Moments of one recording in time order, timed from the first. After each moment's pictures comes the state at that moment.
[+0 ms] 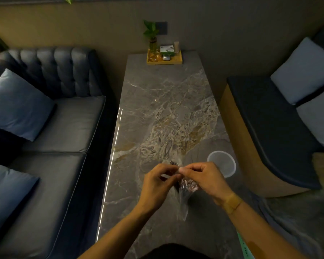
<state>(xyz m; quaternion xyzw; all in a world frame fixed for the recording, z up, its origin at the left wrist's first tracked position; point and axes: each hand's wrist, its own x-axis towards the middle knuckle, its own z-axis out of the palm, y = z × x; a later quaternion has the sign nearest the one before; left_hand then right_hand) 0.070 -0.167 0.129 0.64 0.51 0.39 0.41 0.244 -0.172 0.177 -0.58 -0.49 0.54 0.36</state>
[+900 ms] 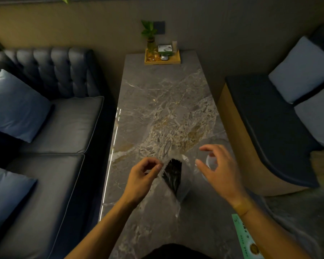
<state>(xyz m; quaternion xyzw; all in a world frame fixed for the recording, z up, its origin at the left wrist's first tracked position) 0.037 -0.149 0.139 0.55 0.52 0.40 0.52 0.273 -0.172 0.184 -0.65 -0.64 0.21 0.36</state>
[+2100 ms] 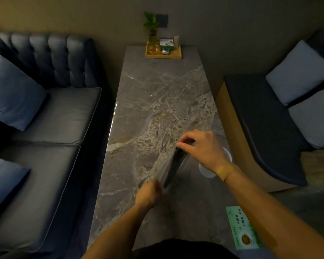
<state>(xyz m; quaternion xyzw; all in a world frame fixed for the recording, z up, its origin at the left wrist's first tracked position) 0.048 -0.176 0.009 0.64 0.66 0.04 0.38 0.244 -0.126 0.205 -0.57 -0.74 0.22 0.27</state>
